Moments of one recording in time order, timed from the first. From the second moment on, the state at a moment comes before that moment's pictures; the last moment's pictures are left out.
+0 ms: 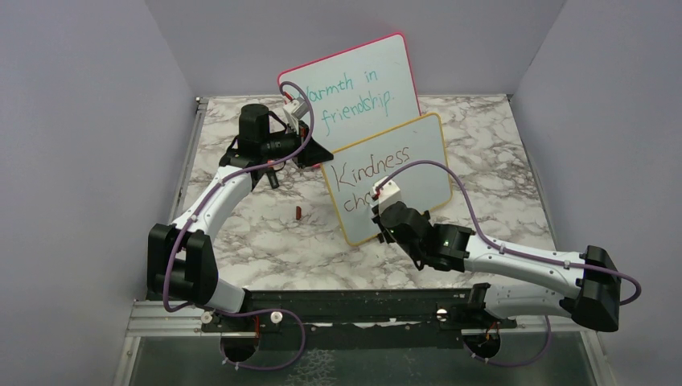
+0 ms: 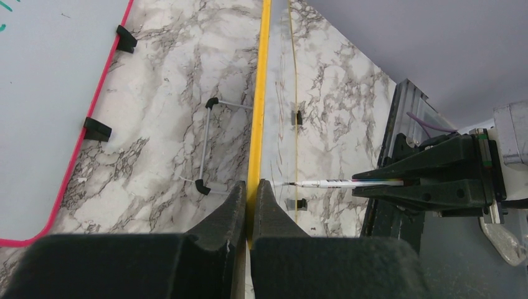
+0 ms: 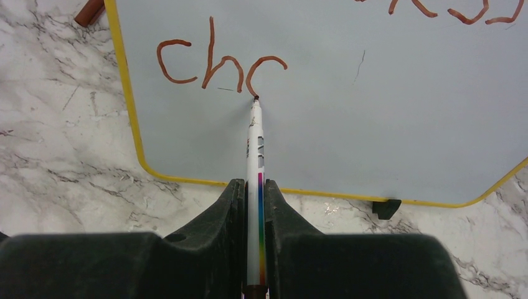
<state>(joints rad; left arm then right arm) -0.25 1.46 1.12 -0.03 0.95 -0.17 1.12 1.13 0.79 -0.27 0.58 0.18</state>
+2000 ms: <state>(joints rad) -0.25 1.46 1.12 -0.02 0.95 -0.17 1.09 1.10 0.77 -0.29 0.65 0.21</state>
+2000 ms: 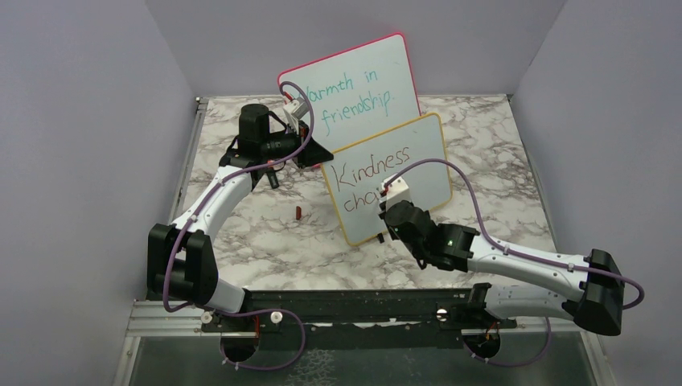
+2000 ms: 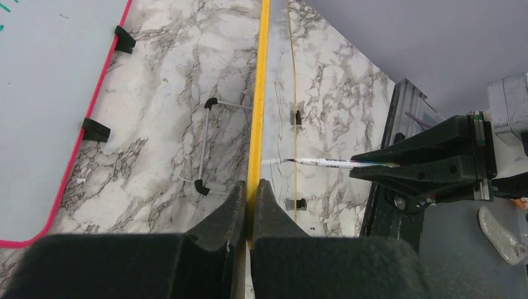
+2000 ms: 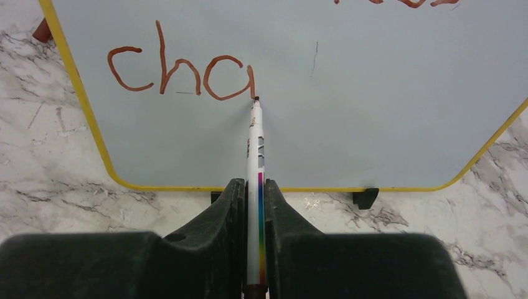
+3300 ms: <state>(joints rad) -0.25 1.46 1.12 -0.02 0.95 -0.17 1.05 1.09 0.76 -0.22 0.66 0.18</state>
